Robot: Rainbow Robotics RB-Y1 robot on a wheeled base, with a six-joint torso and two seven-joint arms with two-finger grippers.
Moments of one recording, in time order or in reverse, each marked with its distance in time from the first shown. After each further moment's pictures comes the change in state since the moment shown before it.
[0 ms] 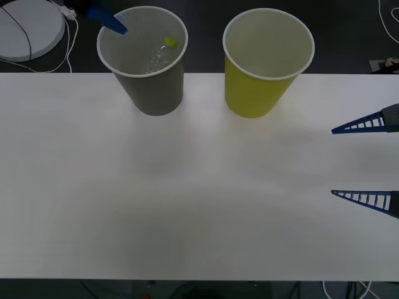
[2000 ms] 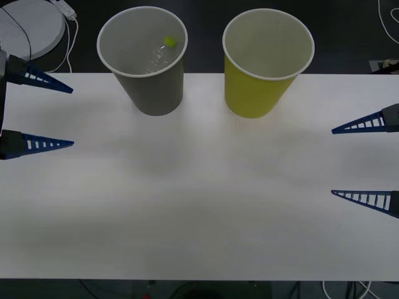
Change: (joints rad) right arm 0.000 0.000 0.000 0.000 0.000 0.000 0.000; left arm 1.169 0.167 0.773 -0.388 0.396 0.093 -0.788
